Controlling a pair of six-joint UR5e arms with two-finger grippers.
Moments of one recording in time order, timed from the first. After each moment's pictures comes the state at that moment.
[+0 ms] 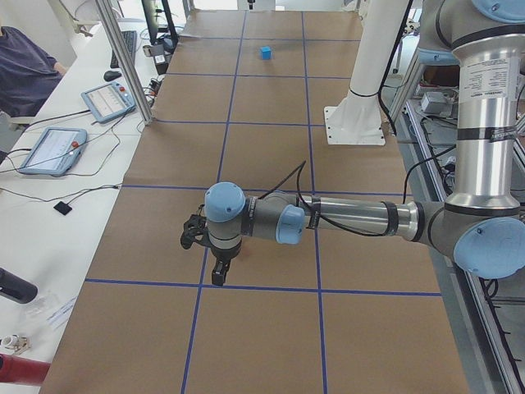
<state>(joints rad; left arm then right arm) -1.55 -1.51 -1.69 -1.68 -2.34 0.07 1.52 -1.51 1.66 -1.69 2.37 0.16</state>
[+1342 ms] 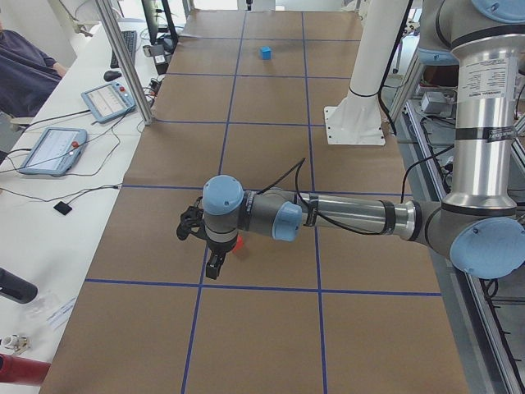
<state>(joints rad) -1.55 -1.53 -1.70 -1.73 -2.35 0.07 1.48 -1.50 1.69 -1.63 2.35 0.16</state>
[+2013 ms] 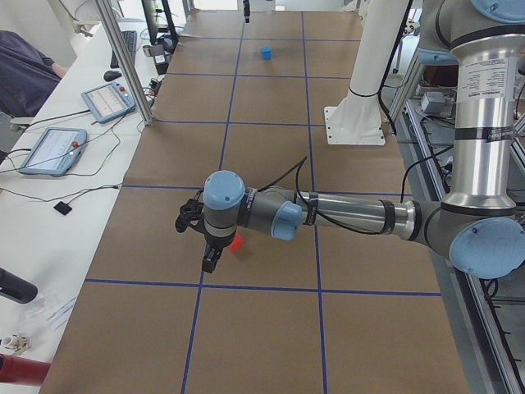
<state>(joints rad) -1.55 -1.53 -1.70 -1.77 -2.35 0.07 1.32 -1.49 1.72 -1.51 2.40 0.19</state>
